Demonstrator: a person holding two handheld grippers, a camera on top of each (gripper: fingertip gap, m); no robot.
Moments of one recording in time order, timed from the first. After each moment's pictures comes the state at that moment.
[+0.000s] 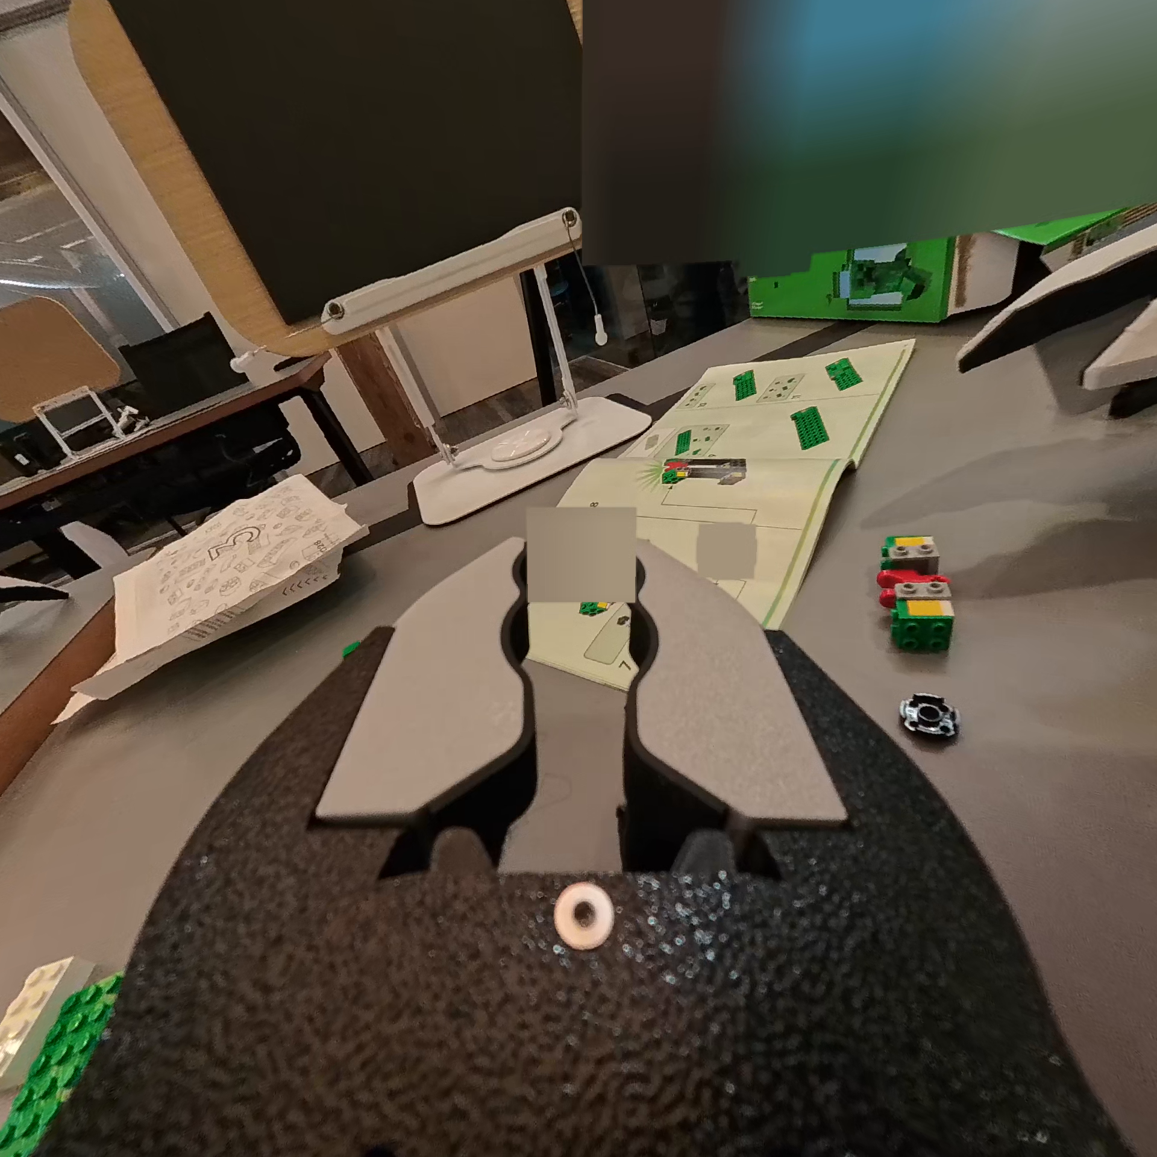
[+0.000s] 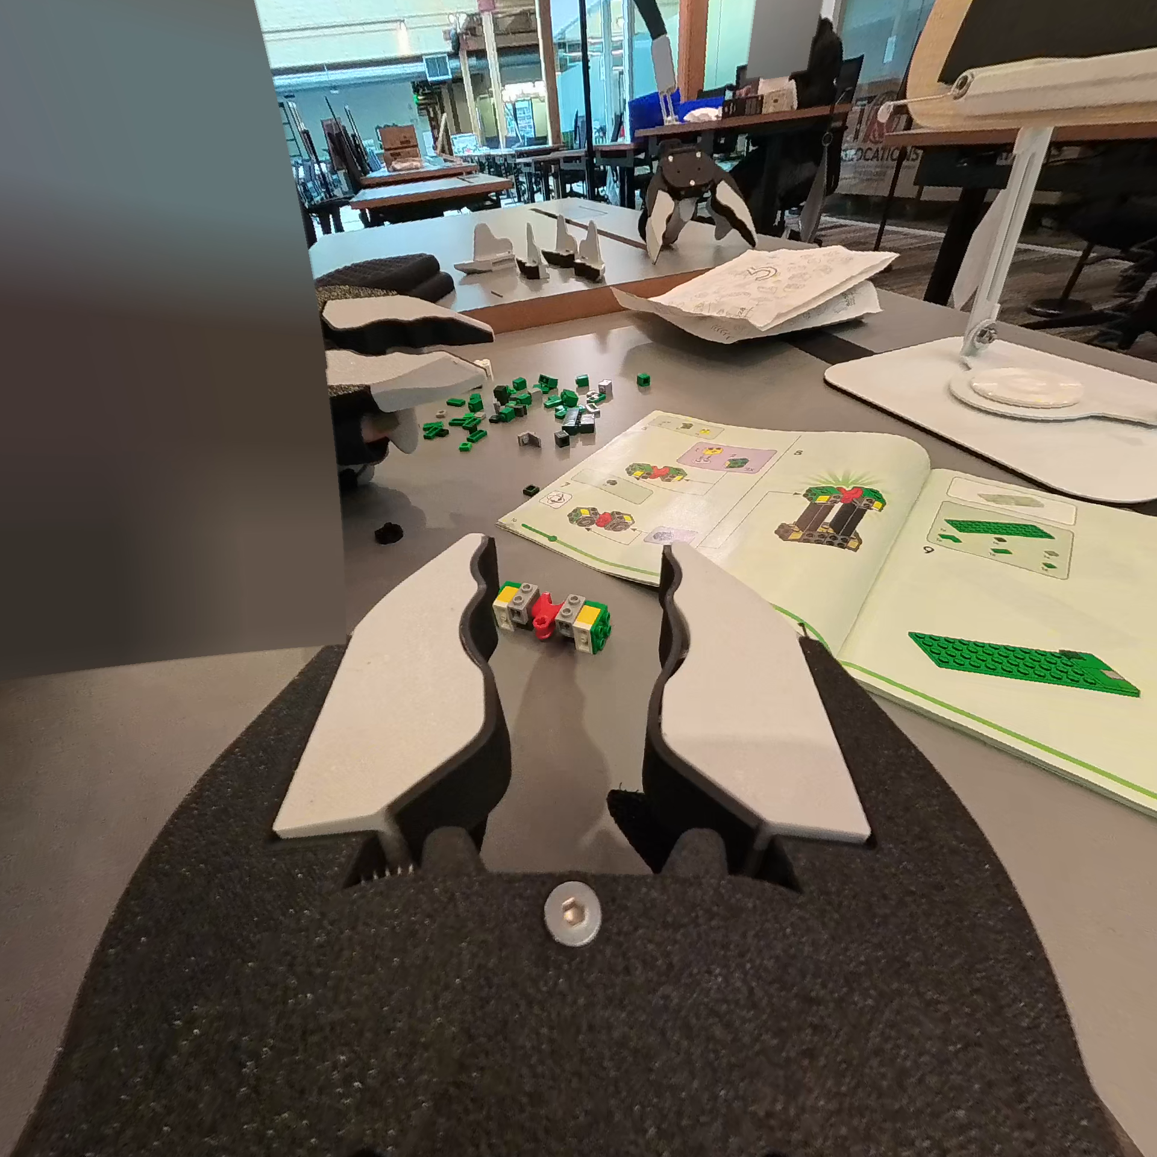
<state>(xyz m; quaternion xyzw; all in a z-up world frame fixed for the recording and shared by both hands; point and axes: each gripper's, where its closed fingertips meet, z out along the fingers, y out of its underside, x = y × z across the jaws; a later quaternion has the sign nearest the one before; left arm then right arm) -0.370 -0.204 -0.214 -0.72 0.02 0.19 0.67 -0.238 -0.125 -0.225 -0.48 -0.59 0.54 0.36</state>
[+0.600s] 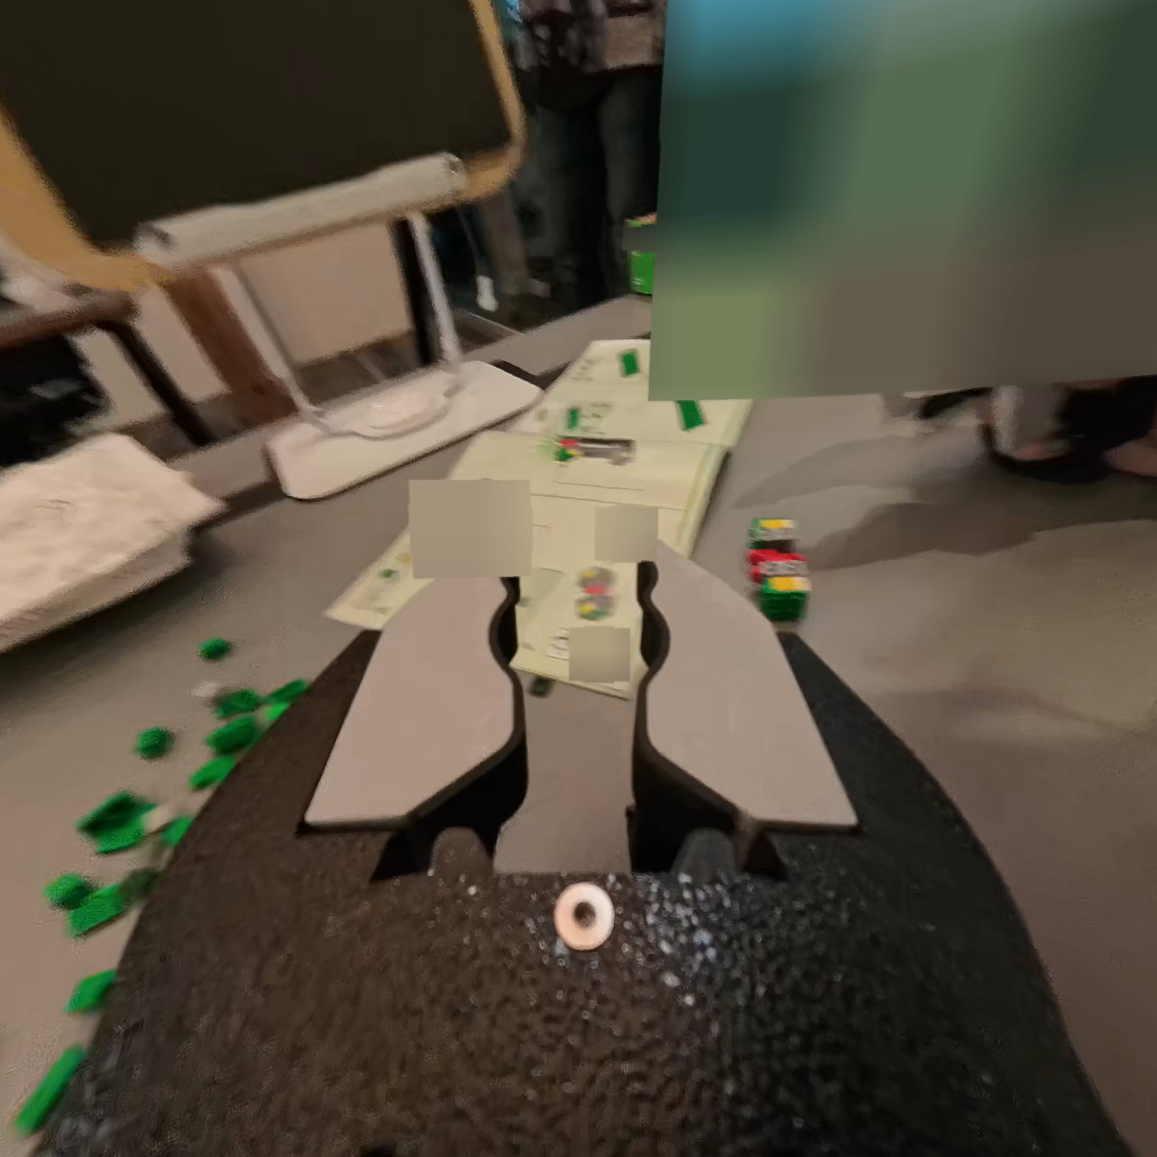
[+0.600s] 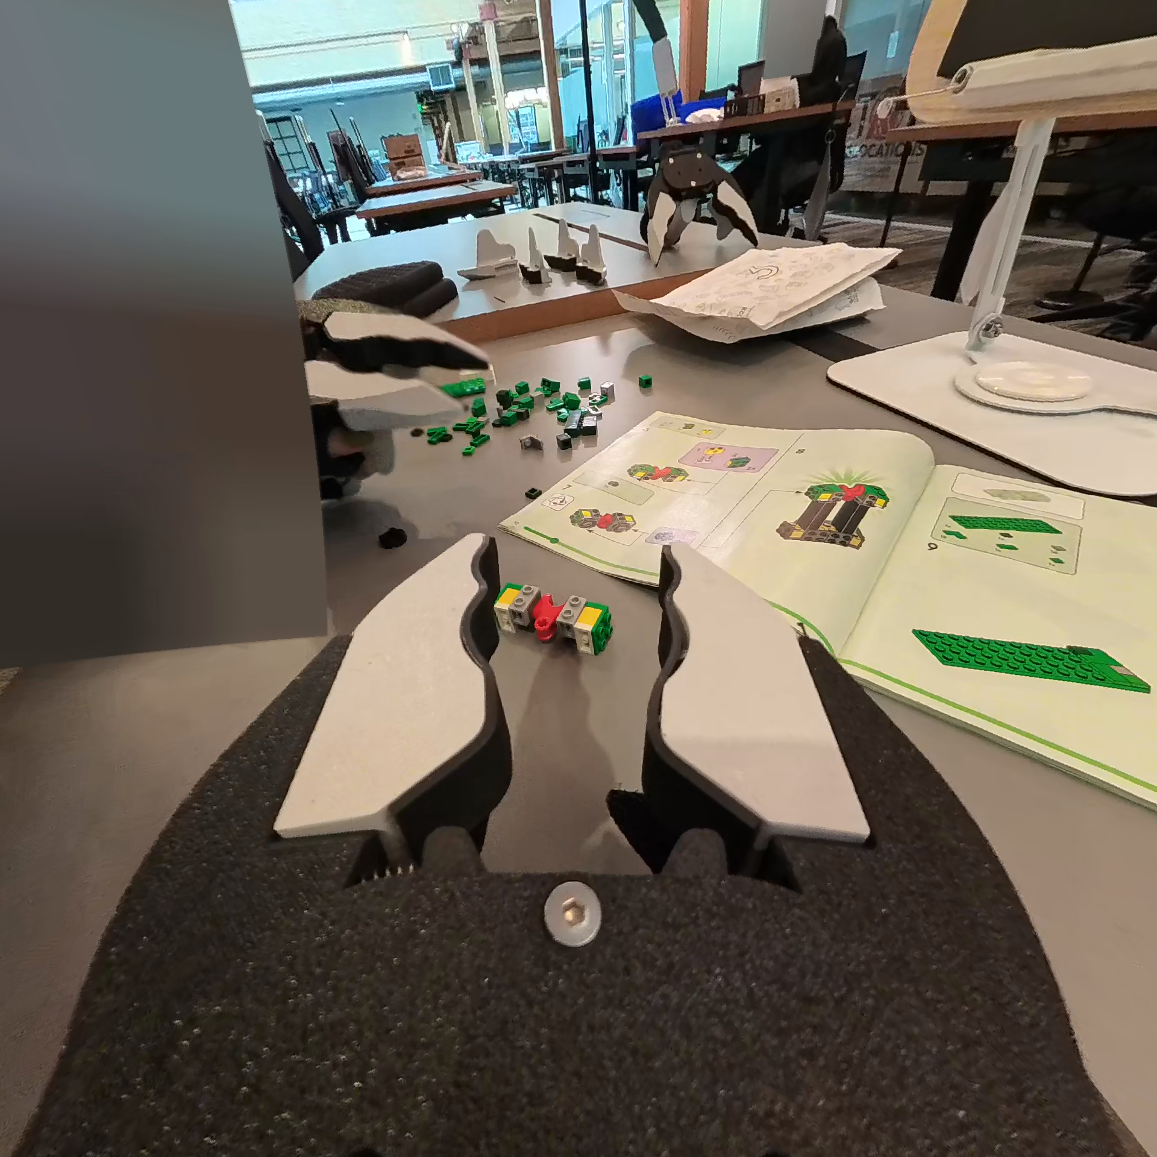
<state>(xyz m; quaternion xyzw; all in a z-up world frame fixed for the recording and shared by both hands) -0.346 -0.204 -0.221 -0.76 0.05 0.09 0.65 -0.239 -0.124 -0.225 -0.48 -0.58 0.55 0.36</state>
